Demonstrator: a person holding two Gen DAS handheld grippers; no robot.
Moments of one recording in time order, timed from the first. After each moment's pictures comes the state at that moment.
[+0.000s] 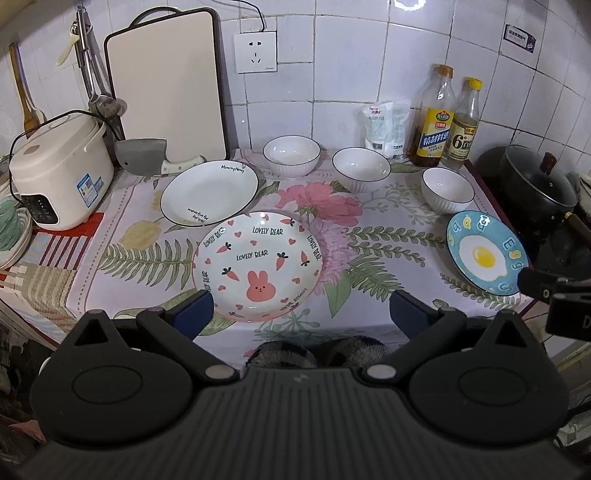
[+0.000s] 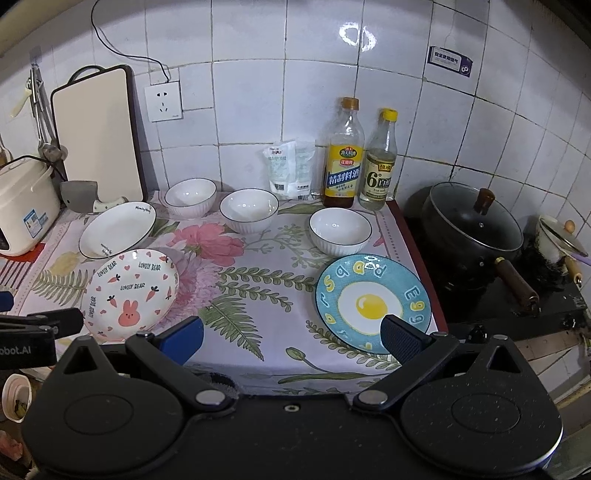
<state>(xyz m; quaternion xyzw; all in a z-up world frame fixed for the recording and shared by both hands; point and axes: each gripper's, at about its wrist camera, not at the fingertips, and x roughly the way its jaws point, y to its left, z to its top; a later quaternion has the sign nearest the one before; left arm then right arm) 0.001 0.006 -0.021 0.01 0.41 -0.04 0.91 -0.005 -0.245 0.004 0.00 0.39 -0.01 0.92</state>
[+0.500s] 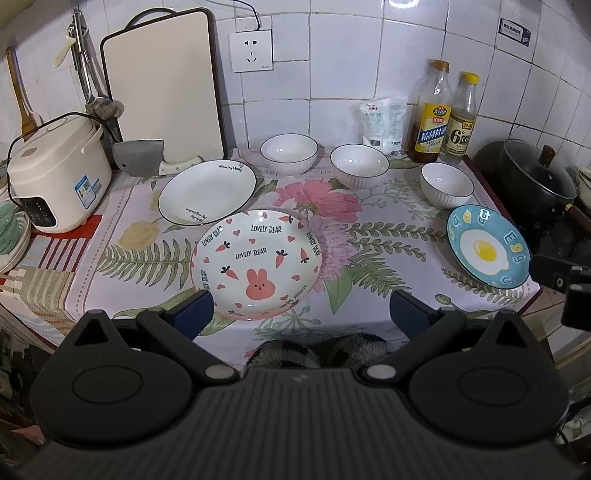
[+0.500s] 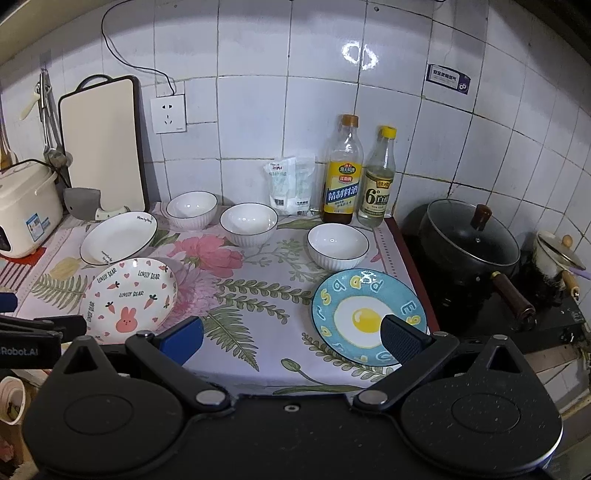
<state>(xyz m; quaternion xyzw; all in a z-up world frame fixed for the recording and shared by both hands) -0.001 0.004 -0.029 0.02 0.40 -0.04 0.92 -0.015 -0.248 0.003 -0.01 0.36 -0.01 0.93</state>
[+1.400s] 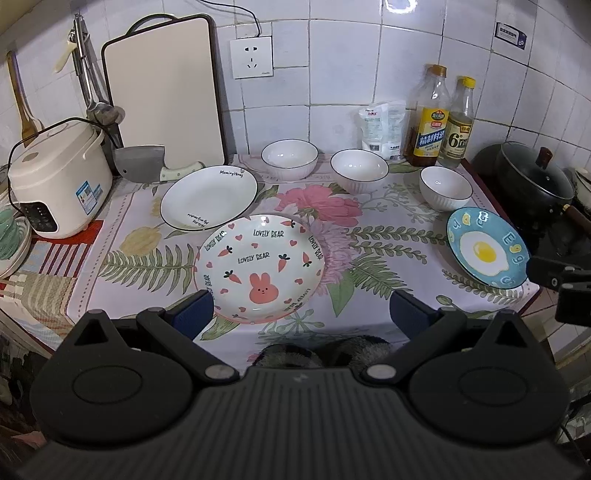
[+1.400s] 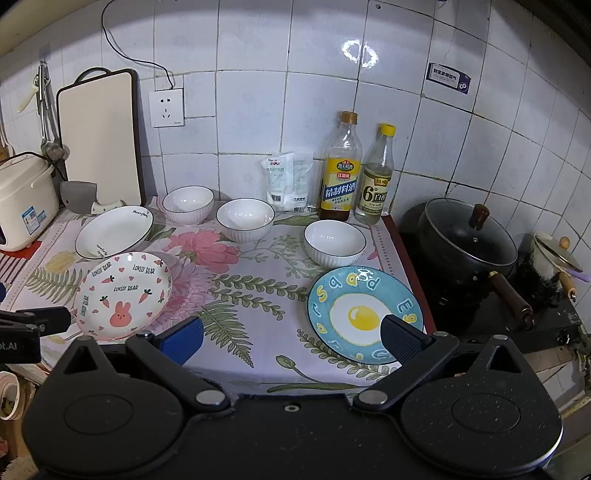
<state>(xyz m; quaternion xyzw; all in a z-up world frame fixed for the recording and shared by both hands) -0.006 0.011 -0.027 0.02 0.39 -0.05 0.92 -0.015 -0.250 -0.002 -0.02 0.36 -0.02 0.93</state>
